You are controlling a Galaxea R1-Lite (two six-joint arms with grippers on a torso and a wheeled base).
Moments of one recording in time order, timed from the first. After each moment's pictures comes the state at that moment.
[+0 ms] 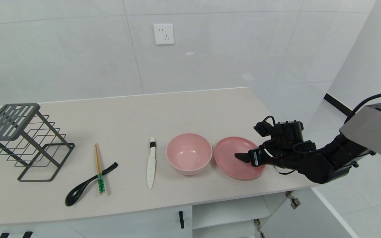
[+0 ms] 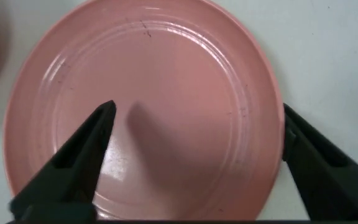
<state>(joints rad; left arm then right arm) 0.00 0.00 0.00 0.00 -0.04 0.00 0.30 2.22 -0.89 -0.69 0.20 0.01</state>
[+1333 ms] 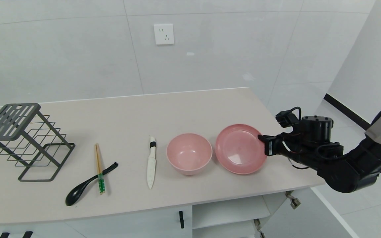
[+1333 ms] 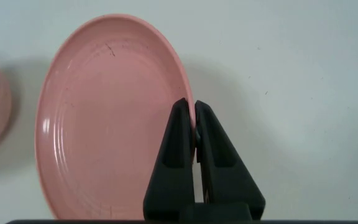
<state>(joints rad) 0.00 0.00 0.00 0.00 -0.04 0.00 0.23 2.12 -0.72 -1.02 0.16 0.02</state>
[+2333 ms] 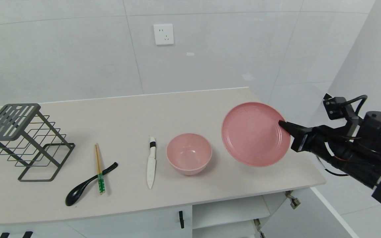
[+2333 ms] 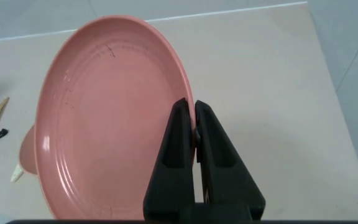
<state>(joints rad) 0.00 0.00 0.00 0.00 -0.04 0.00 0.26 1.75 -0.42 -1.23 0.15 0.17</state>
